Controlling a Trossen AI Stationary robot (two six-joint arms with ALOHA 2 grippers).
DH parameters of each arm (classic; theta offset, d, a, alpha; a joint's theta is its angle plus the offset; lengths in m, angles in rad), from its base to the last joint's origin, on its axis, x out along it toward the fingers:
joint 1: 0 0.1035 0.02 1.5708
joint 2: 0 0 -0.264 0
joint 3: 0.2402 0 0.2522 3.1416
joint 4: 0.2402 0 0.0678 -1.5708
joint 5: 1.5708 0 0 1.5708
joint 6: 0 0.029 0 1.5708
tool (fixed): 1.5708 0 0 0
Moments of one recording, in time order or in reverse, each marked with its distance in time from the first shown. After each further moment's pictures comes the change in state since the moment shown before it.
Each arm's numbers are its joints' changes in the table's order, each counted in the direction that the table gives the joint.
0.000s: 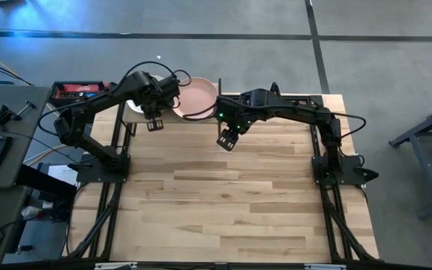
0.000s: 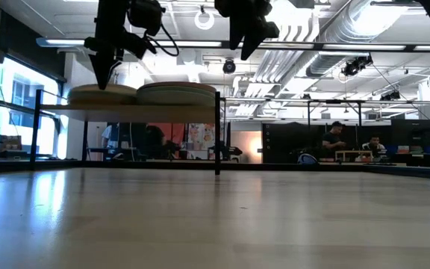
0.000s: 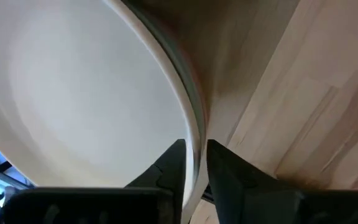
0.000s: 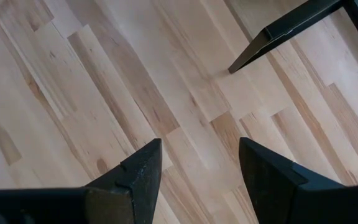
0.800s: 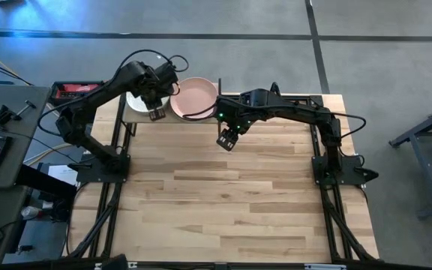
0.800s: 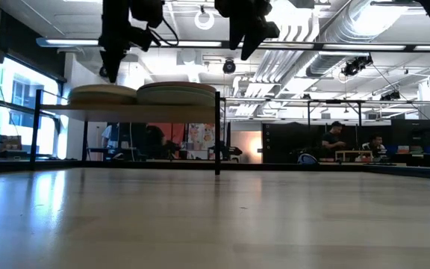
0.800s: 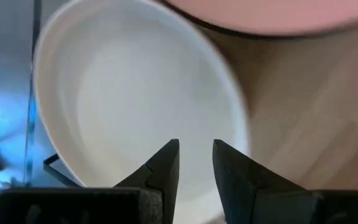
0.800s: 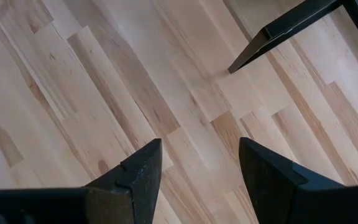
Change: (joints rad) left arm 0.071 -0.023 0.124 -0.010 -0.026 0.007; right arm 0.000 0.000 0.000 -0.001 0.001 0.011
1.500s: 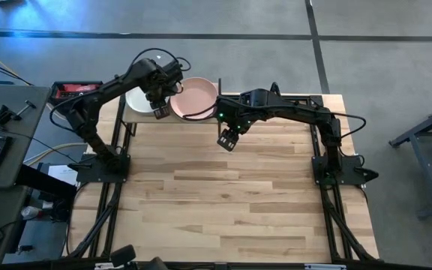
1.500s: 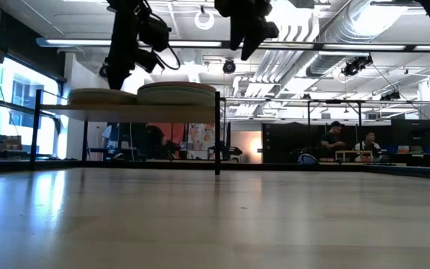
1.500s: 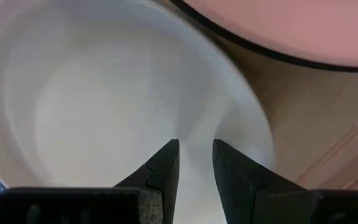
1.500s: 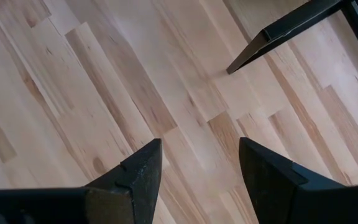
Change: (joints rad) left arm 0.075 -0.132 0.000 -0.023 0.051 0.000; right arm -0.002 0.000 0.000 0.003 0.007 -0.030
